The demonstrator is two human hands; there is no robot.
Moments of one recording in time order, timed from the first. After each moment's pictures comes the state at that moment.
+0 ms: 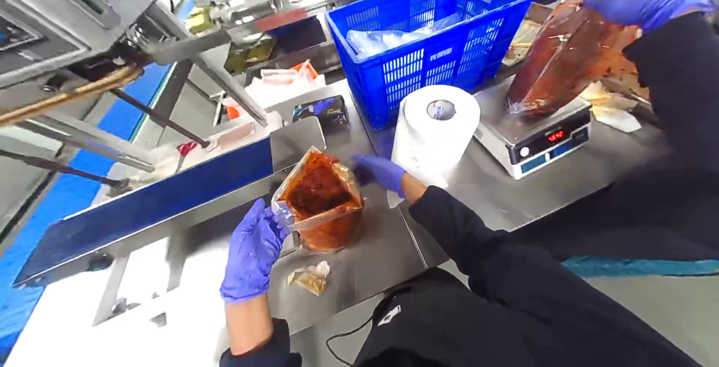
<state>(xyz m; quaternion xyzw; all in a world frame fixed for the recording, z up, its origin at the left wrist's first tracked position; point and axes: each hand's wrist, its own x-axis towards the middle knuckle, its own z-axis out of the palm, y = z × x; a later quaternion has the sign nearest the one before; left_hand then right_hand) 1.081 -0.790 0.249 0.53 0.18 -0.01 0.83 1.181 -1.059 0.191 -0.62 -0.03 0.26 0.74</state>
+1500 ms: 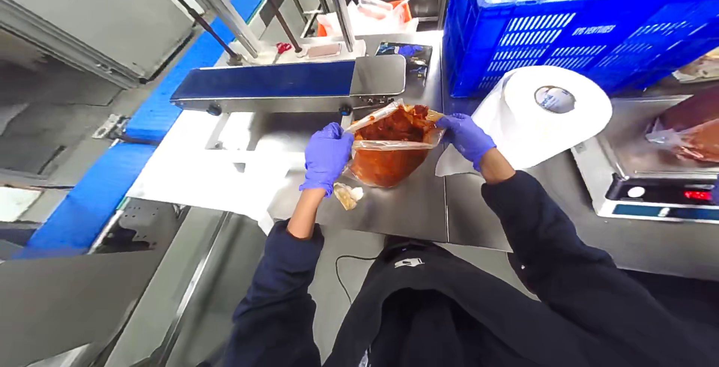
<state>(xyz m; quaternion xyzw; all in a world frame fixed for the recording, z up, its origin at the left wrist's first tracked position) 1.058 -0.809 0.275 0.91 0.24 0.00 0.33 1.180 -1.072 0.194 -0.68 0.01 0.22 0.70</state>
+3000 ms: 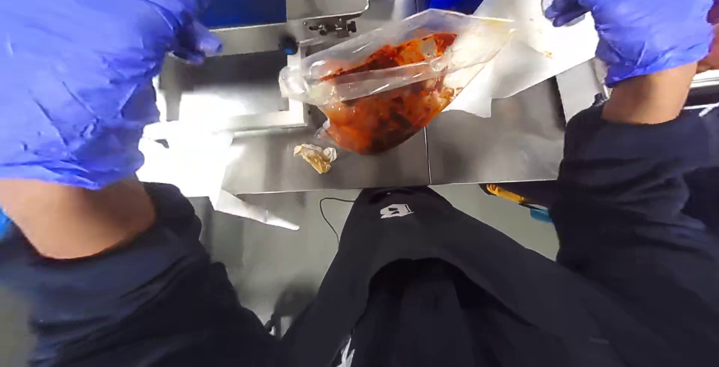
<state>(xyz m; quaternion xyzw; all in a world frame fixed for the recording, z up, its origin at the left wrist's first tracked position) 1.098 -0.664 0.307 0.87 -0.05 0.10 0.47 1.188 -1.188 0.288 -0.85 -0.08 -0.07 0.52</state>
